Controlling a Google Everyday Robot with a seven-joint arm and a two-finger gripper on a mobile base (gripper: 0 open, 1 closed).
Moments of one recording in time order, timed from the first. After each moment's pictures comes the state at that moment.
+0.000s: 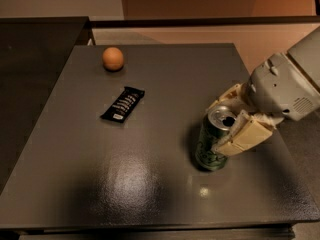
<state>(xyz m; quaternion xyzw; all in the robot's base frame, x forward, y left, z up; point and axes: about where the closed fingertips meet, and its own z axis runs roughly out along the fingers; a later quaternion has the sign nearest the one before) 0.378 -0.105 0.925 -0.67 0.67 0.23 0.23</state>
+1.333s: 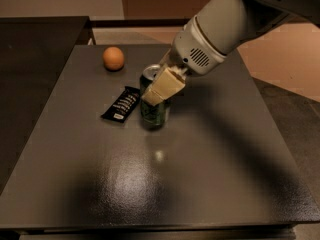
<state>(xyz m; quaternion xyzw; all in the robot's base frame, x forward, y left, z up) 0.480 0.003 0.943 -0.59 0.73 0.22 0.26</state>
